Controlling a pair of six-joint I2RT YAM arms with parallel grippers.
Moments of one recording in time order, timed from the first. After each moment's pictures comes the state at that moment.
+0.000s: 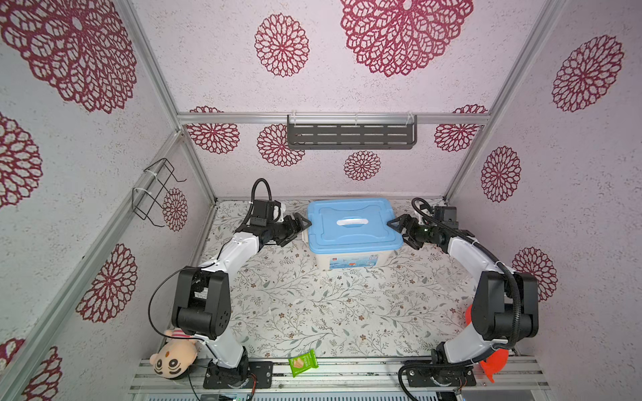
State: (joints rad) left arm -0.21 1.70 1.23 -0.23 0.59 -0.74; right arm -0.01 1.61 1.13 -0.27 -0.70 0.62
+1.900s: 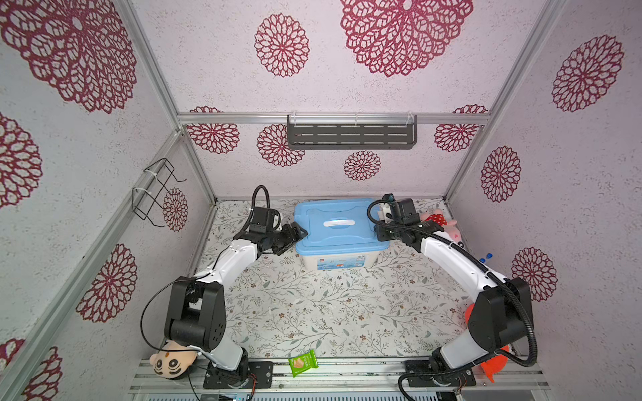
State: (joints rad) left arm -0.20 1.59 1.12 -0.34 0.46 -0.73; right arm 0.40 1.57 1.32 -0.54 0.08 0.14
